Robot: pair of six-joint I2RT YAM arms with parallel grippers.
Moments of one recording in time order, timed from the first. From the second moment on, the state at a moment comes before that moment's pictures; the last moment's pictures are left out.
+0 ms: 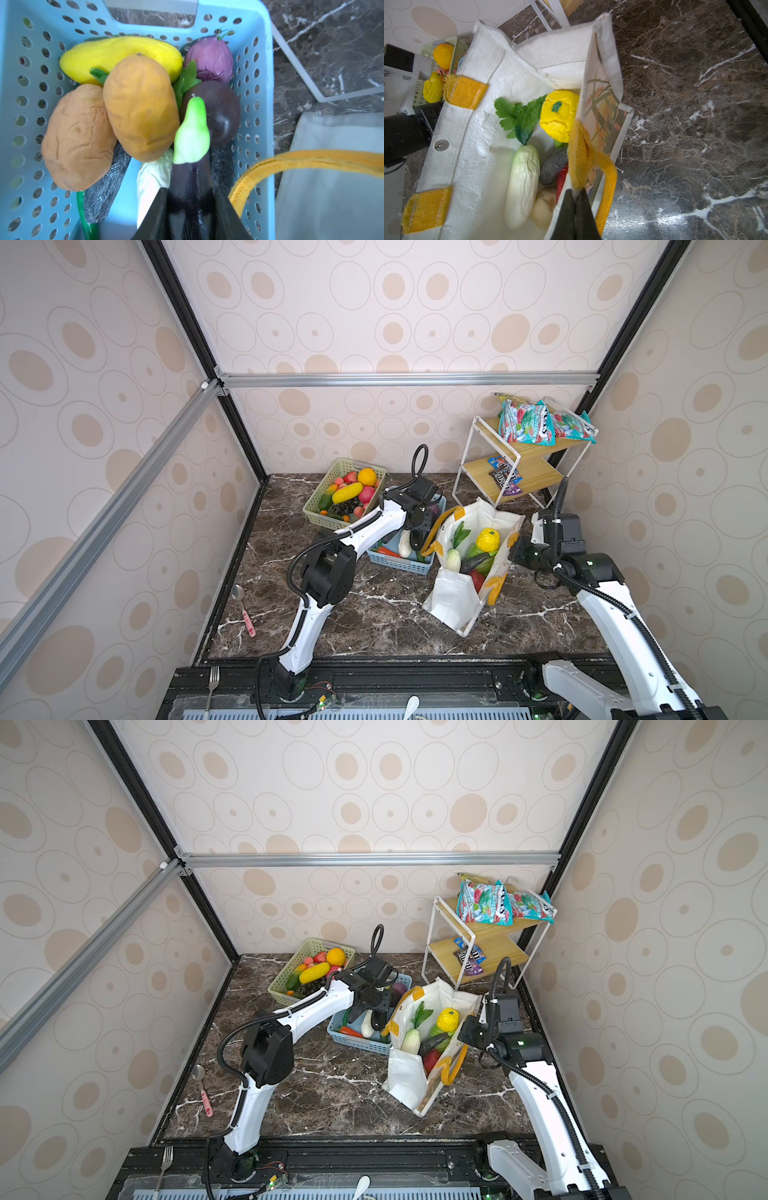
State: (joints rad) left arm -0.69 2.20 1.98 -0.79 -0.12 -0.44; right arm 0.09 0.98 0.99 -0.85 -0.08 0.48
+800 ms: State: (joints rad) left arm -0.65 2.09 2.05 -0.77 -0.04 -0.45; right arm 0.09 0.98 0.99 -0.85 -0.08 0.47
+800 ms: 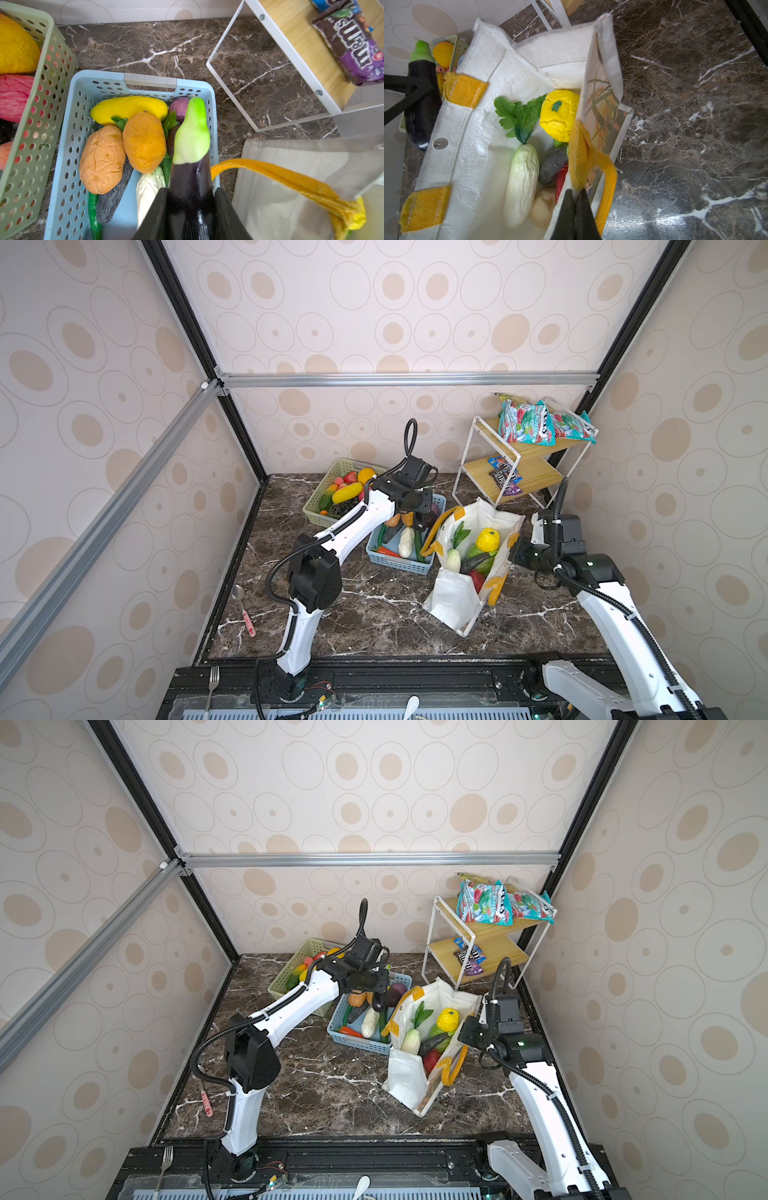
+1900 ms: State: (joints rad) left arm -0.65 2.02 2.06 -0.72 0.09 -0.48; right arm 0.09 0.99 0.99 -0.84 -0.09 0.47
